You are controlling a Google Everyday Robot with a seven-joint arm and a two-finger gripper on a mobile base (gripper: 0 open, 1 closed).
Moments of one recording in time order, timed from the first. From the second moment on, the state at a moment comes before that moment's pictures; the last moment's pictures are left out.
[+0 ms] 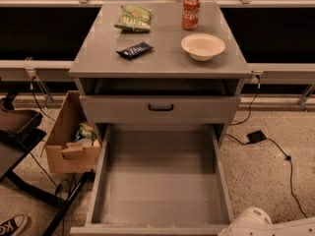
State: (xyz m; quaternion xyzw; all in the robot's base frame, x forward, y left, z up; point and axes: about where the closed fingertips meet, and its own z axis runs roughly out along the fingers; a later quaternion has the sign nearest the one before) arm 0.283 -0.211 0.344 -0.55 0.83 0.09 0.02
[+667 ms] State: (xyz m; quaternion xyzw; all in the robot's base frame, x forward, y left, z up) arm 0.315 -0.212 0.350 -0.57 0.82 0.06 0.05
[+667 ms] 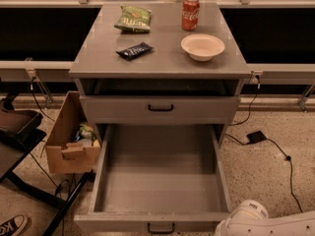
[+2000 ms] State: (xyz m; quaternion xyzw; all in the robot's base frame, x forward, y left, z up) arm 0.400 -0.210 0.354 -0.59 0.79 0.02 0.13
